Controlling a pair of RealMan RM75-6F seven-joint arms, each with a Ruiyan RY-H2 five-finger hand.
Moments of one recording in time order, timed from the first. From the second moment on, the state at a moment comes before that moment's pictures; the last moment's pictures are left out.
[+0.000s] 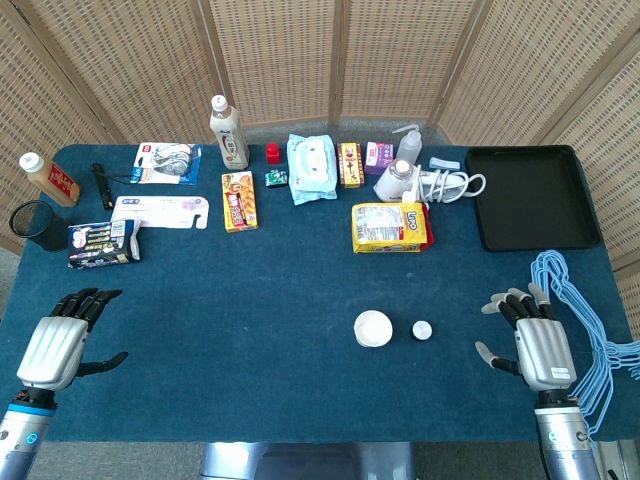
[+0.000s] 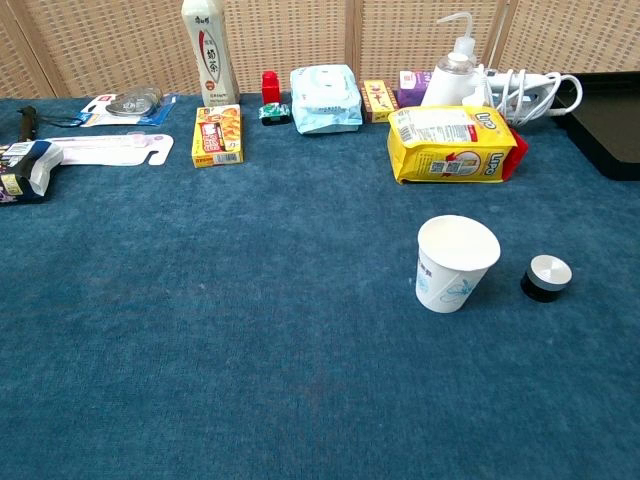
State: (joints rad) left arm -0.15 -1.13 -0.01 -1.81 1.53 1.40 0.20; right arm 0.15 -1.22 0.09 -1.84 -1.43 1.44 -0.21
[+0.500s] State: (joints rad) left arm -0.16 -1.13 -0.02 -1.82 1.51 1.39 0.21; right arm 0.17 -1.22 0.10 -1.86 -1.43 1.41 -0.16
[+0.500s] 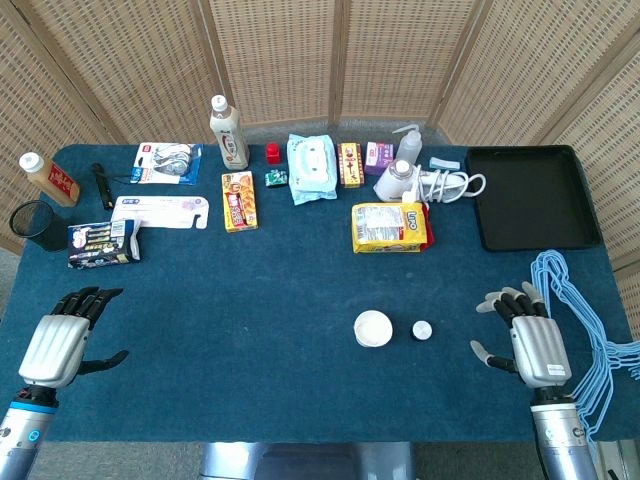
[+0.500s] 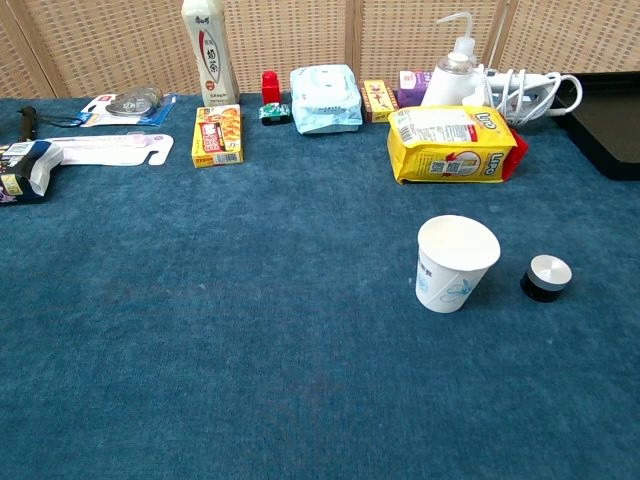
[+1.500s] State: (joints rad) left arm -0.23 -1.12 -0.04 -1.84 1.50 1.33 0.26; right arm 0.45 -1.37 0.14 -1.99 -1.19 1.10 -0.37
